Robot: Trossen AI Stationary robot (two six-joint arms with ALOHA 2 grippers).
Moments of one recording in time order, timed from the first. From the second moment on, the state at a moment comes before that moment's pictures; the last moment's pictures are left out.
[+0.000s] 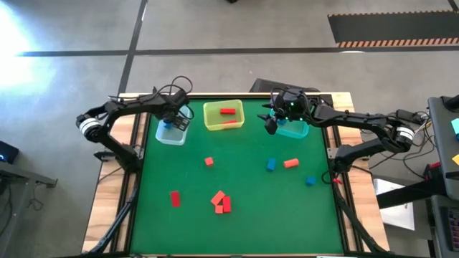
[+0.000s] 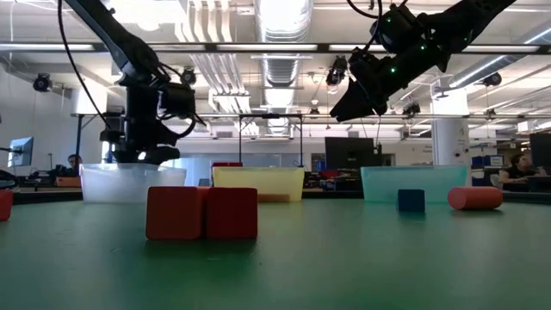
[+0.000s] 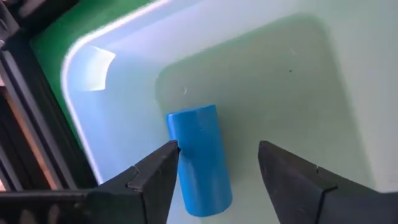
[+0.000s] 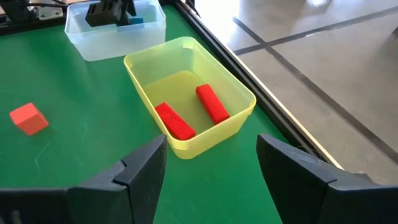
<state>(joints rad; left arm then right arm) 0.77 1.51 0.86 -0.73 -0.31 -0.30 -0.53 1.31 0.77 0.04 -0.11 -0.08</state>
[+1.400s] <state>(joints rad) 0.71 1.26 0.89 -0.67 -0.30 -0.18 -0.52 1.31 0.77 0.04 -0.11 -0.05</state>
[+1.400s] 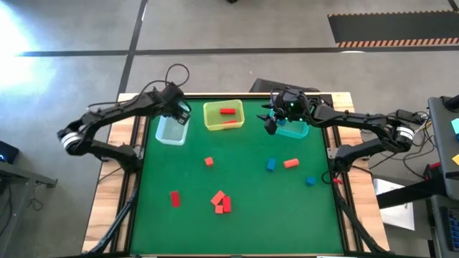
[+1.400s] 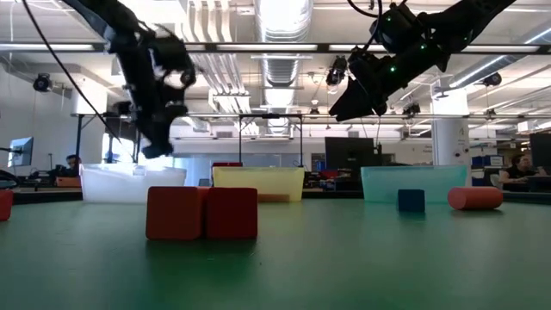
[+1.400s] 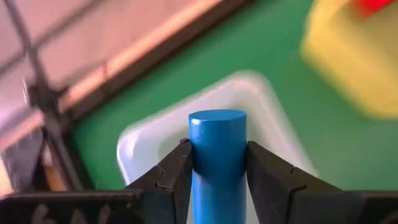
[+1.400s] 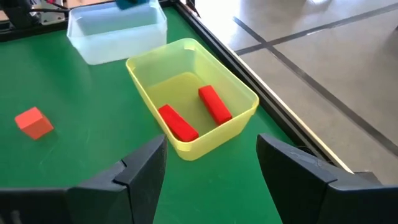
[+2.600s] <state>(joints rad) 0.28 1.39 0.76 0.87 0.12 0.11 -0.36 1.52 0.91 0.60 -0.33 0.02</state>
